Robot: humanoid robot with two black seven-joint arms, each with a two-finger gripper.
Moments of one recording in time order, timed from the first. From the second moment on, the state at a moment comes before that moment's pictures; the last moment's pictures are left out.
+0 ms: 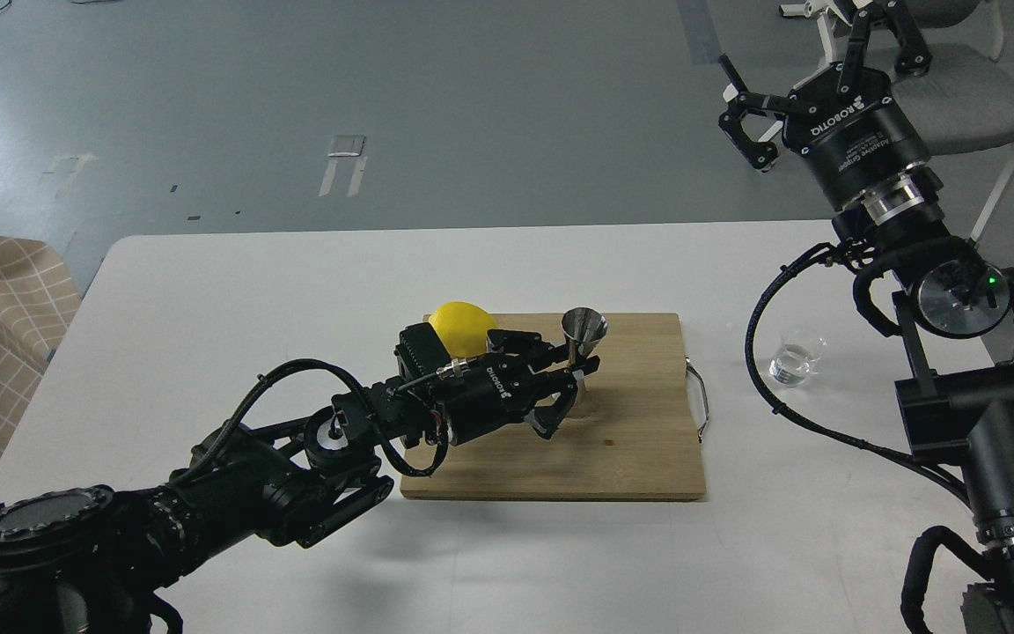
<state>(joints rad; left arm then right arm) -0.74 0.04 -0.22 -0.68 2.03 0.49 -0.49 0.52 0.00 1.64 1.16 -0.26 0.43 -0.26</state>
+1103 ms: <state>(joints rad) -0.71 0.05 -0.21 -0.67 2.03 0.49 -0.49 0.53 0.00 1.64 1.16 -0.26 0.43 -0.26</state>
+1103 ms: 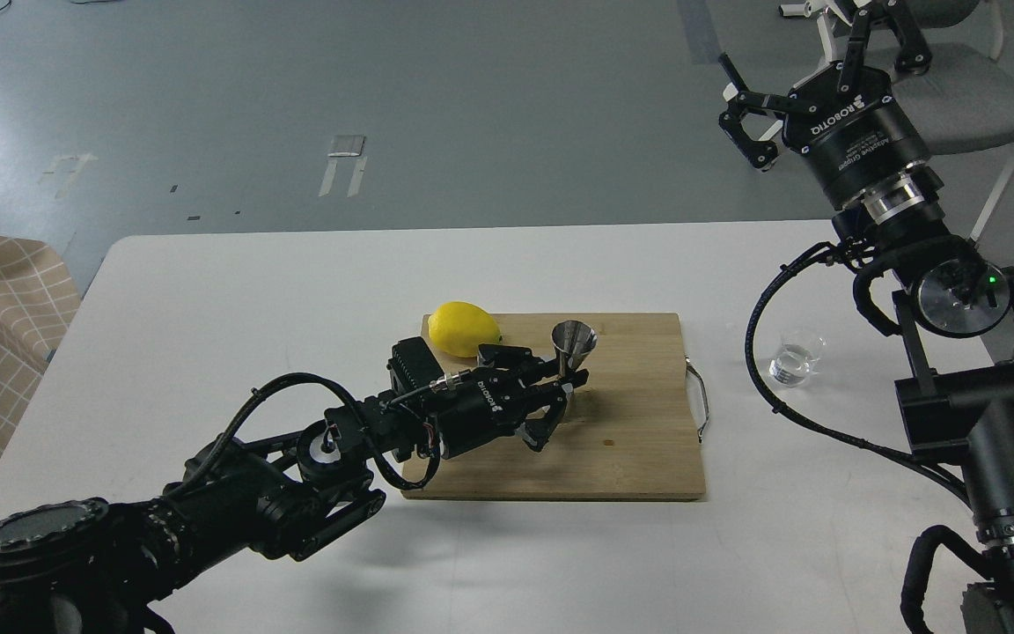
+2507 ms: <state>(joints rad) -0.69 0.09 -0.21 -0.71 2.03 0.49 -0.49 0.53 0.00 1.64 1.16 -0.26 0.43 -0.26</state>
